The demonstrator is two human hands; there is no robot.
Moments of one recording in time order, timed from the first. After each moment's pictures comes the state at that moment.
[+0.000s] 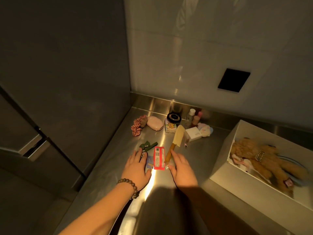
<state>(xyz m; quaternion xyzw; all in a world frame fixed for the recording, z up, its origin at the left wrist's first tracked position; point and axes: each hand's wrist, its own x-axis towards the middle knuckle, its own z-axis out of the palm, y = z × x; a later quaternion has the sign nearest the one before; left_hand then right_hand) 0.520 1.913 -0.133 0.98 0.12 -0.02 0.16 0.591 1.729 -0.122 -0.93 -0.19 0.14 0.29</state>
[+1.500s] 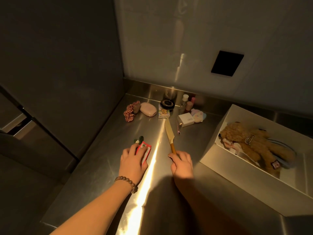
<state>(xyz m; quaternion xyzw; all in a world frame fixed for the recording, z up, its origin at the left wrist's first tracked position) 0.491 1.871 -0.133 0.96 0.15 0.09 0.21 0.559 1.690 -0.140 -0.95 -0.18 0.04 0.25</state>
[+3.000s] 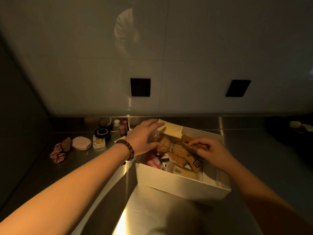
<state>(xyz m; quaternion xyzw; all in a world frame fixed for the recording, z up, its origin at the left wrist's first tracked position) 0.678 1.683 0.030 0.94 -0.24 0.05 0.23 0.626 1.410 0.055 -0.87 -0.14 0.07 0.46</state>
